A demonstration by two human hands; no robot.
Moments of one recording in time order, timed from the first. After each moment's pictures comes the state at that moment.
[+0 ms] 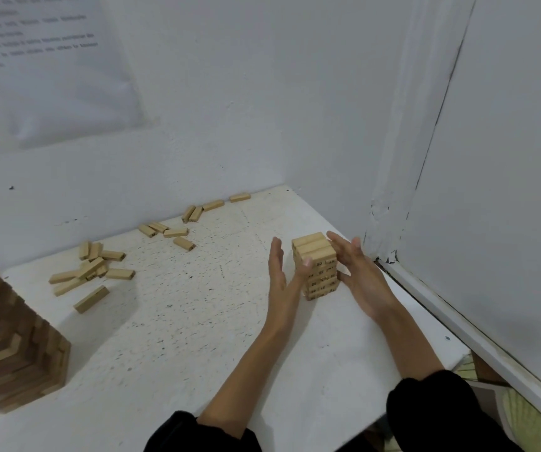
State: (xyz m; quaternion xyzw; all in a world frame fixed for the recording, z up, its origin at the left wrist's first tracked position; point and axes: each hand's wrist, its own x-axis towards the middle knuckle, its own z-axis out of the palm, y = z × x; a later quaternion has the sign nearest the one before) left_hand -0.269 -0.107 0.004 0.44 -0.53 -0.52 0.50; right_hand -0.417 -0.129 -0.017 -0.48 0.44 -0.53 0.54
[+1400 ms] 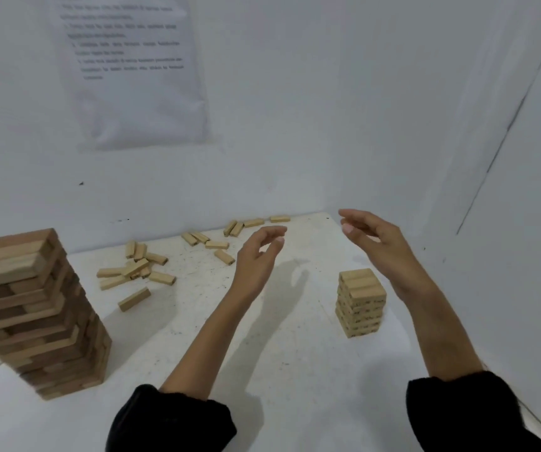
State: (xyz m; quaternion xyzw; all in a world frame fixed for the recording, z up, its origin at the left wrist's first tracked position) left_hand -0.167 -0.171 0.062 0.48 -0.60 -0.35 0.53; right_hand -0.365 -0.157 0.099 -0.63 0.50 -0.49 0.34
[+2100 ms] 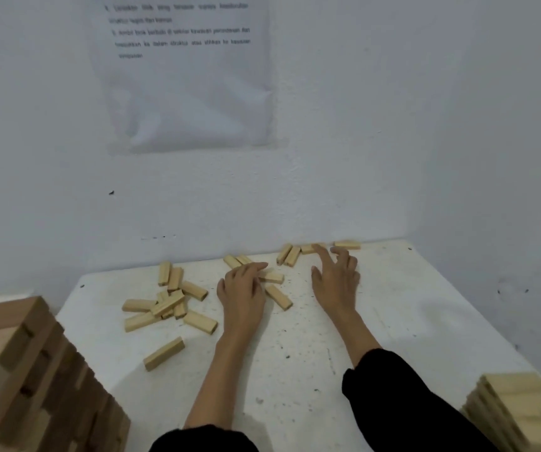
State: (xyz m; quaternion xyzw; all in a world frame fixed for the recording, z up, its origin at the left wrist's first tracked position) left_hand -0.045 -0.287 -0.035 0.70 -0.58 -0.09 0.40; right_hand -0.195 -0.342 -0.029 -0.69 0.66 -0.29 0.08
